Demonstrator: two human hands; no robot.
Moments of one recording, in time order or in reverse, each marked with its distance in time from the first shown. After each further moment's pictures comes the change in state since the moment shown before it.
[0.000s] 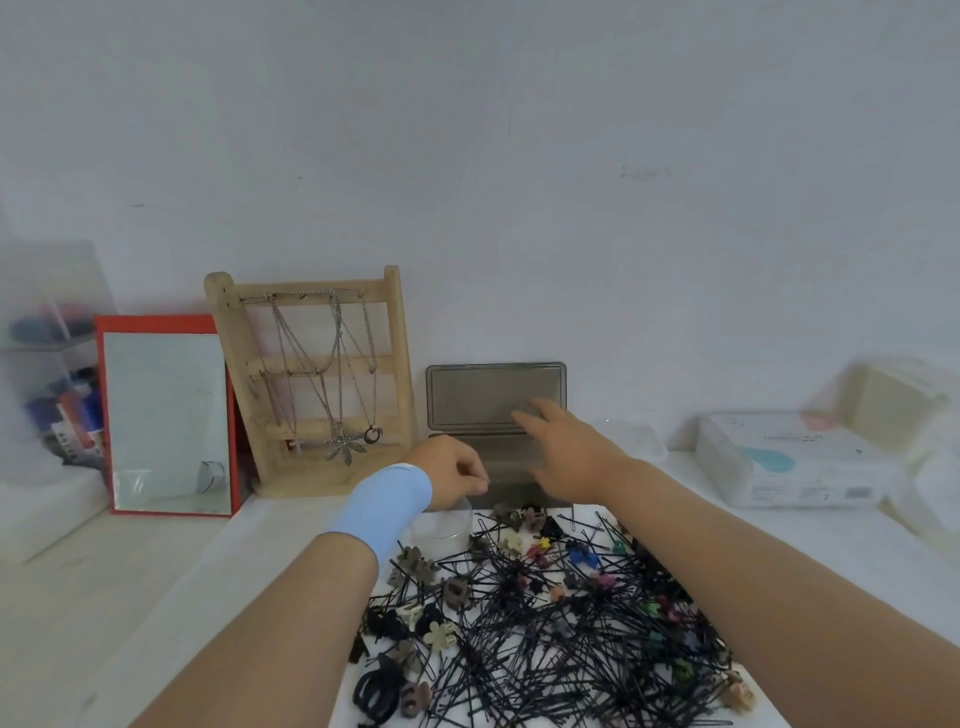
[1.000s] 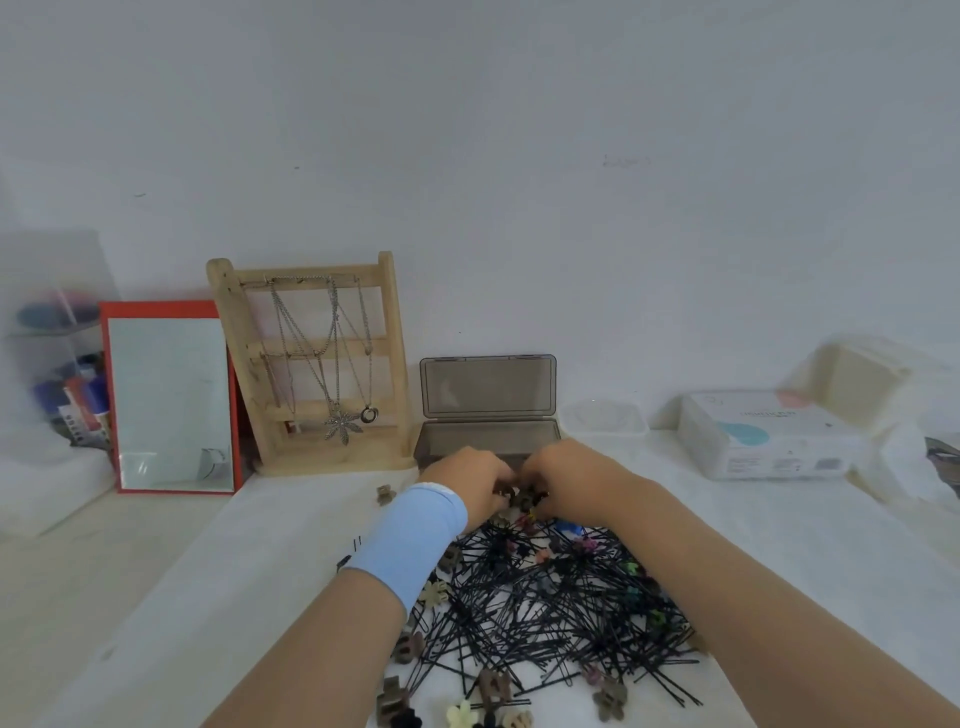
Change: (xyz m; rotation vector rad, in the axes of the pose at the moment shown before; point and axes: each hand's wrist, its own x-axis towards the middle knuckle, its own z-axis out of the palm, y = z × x) left_hand -0.043 0.048 0.032 0.328 -0.048 0.164; right_hand -0.059 -0.032 -0.011 -0.036 -0.216 -0.017
